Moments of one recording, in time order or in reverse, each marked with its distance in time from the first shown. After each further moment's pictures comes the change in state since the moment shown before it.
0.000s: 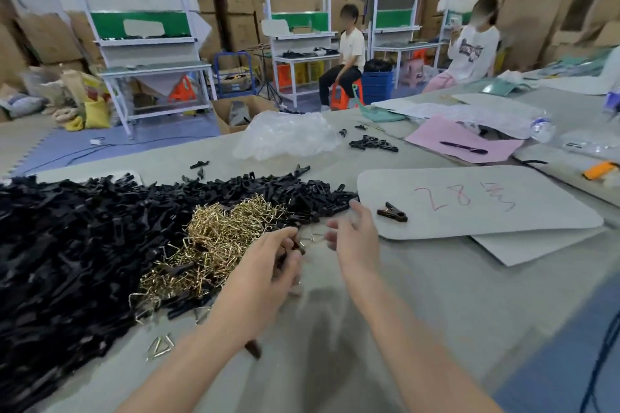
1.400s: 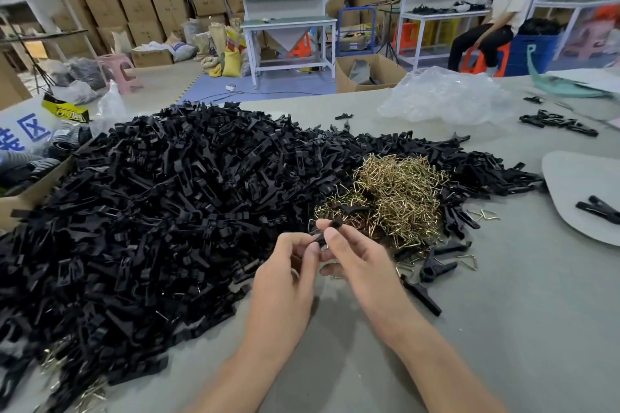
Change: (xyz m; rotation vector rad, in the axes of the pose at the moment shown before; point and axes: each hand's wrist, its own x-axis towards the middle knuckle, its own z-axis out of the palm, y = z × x) left_hand -0.142 -0.072 -0.108 -0.086 0.500 -0.367; right_hand -0.176 0.048 0.127 0.070 -0.868 0.023
